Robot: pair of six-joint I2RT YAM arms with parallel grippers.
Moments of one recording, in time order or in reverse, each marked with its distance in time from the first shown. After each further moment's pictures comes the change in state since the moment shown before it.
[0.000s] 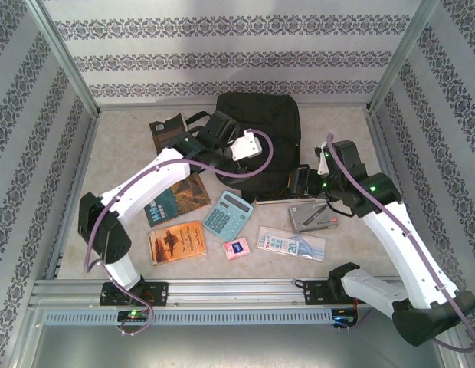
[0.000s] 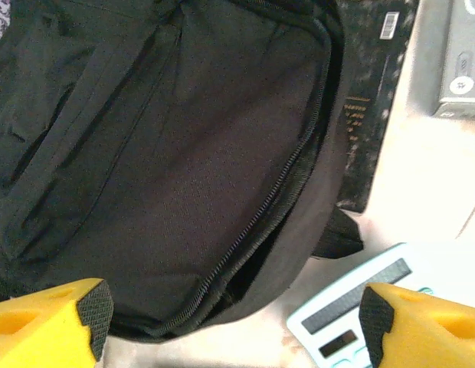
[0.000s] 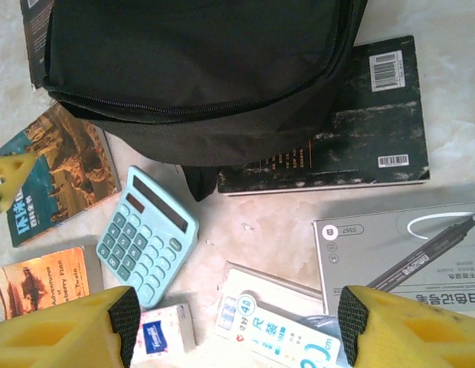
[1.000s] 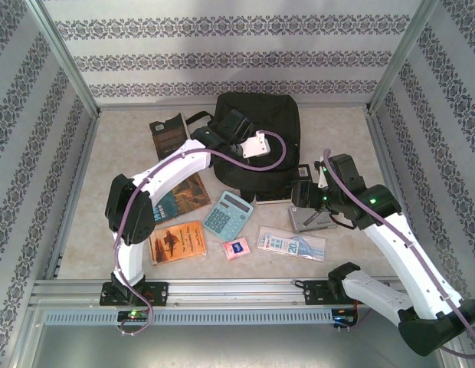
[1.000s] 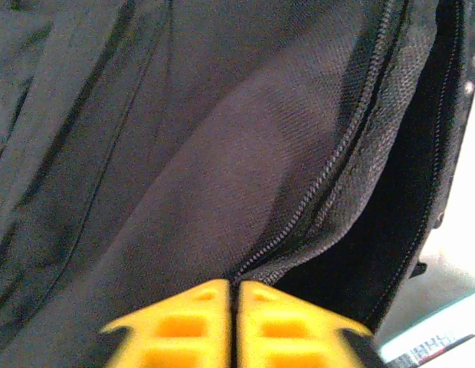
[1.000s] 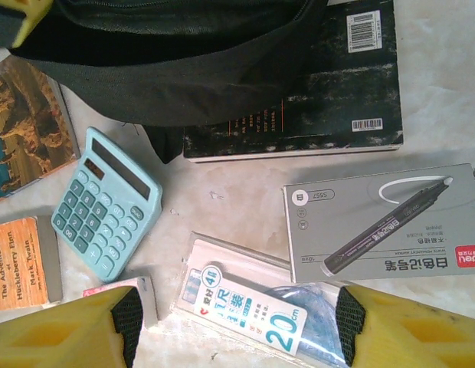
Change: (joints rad) left arm 0.019 0.221 0.137 0.010 -0.035 0.069; right arm 0.045 -0.067 -0.097 -0.032 0.057 -0.018
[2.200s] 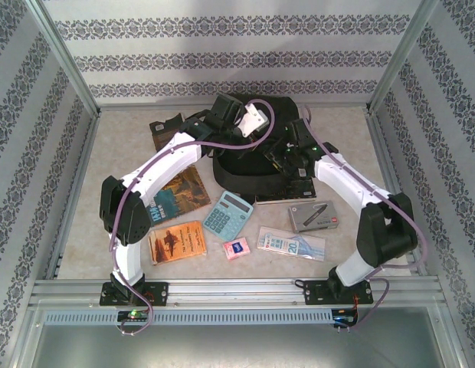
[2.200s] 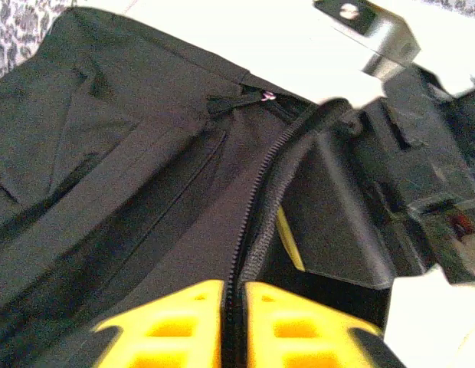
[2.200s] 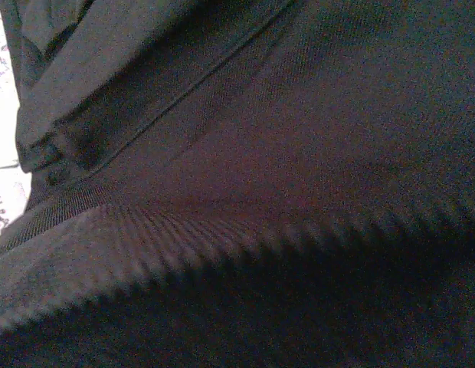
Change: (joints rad) left arm 0.046 -0.035 0.064 0.117 0.219 -0.365; right arm -0.074 0.660 0.135 0.604 -0.157 0.626
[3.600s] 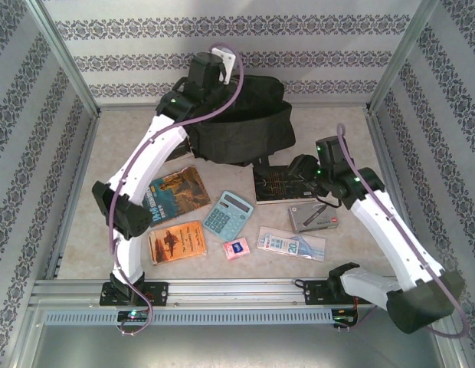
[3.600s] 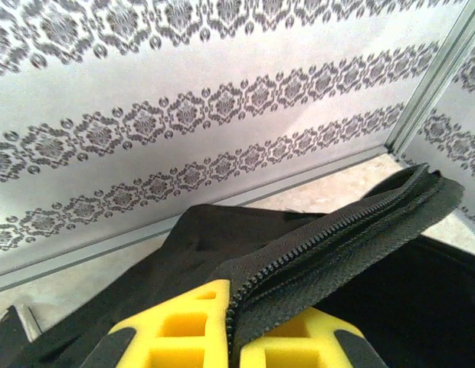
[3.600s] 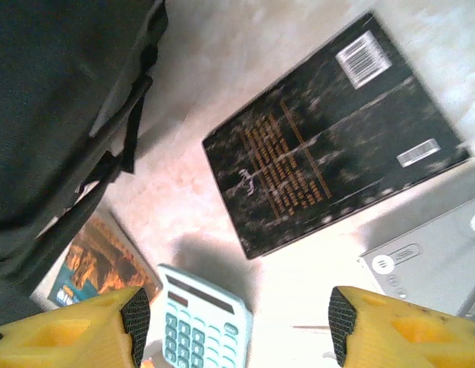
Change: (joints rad) left arm 0.077 0.024 0.418 -0.036 -0.349 -0.402; right arm -0.011 -0.462 -0.119 -0.341 0.125 -0.174
